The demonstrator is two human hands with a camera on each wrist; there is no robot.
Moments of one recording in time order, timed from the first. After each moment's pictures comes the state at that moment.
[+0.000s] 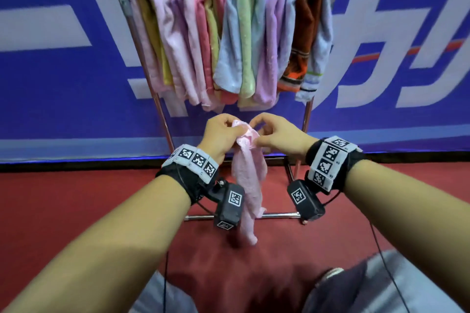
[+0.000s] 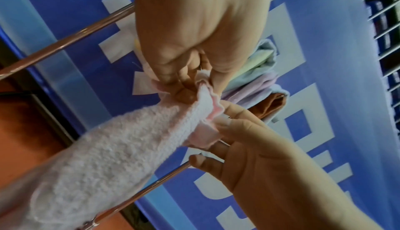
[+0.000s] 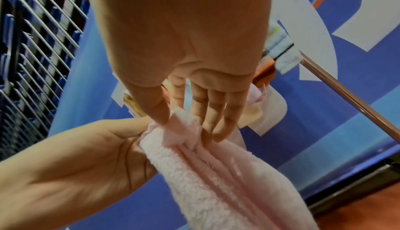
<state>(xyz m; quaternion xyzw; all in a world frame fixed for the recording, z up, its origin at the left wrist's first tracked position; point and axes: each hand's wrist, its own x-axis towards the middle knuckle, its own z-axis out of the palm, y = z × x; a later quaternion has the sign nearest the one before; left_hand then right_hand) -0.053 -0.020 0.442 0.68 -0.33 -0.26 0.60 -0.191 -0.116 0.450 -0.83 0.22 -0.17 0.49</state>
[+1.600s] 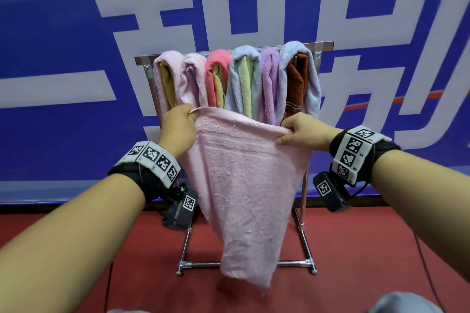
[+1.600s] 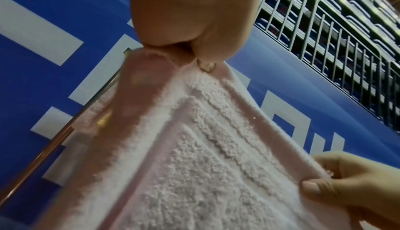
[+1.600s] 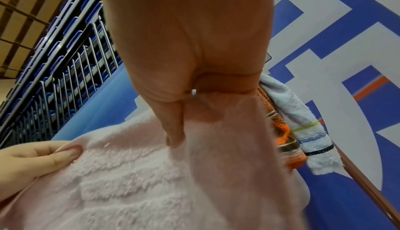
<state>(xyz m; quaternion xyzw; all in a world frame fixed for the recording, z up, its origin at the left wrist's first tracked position) 0.012 0.018 0.577 0.79 -0.44 0.12 0.42 -0.226 -0.162 0.568 -0.94 0.26 -0.16 0.16</state>
